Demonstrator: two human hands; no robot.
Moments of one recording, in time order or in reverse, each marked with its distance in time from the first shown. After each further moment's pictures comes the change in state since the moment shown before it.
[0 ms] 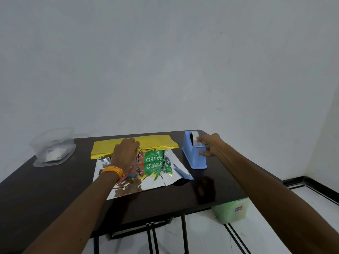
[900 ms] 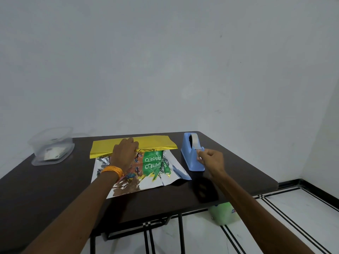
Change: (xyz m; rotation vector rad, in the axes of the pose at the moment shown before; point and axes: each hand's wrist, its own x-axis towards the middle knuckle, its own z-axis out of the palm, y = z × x) left_hand -0.001 0.002 0.002 -0.010 0.010 -0.027; right_hand -0.014 0.079 -0.006 -0.022 0.148 -0.416
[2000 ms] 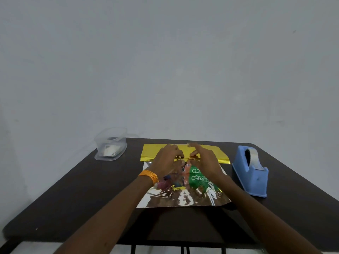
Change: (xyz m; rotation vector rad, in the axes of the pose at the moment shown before) left_hand -0.007 -0.028 -0.018 -0.206 0.029 0.158; right_hand 0.001 -0.029 0.174 -0.489 -0.500 -0.747
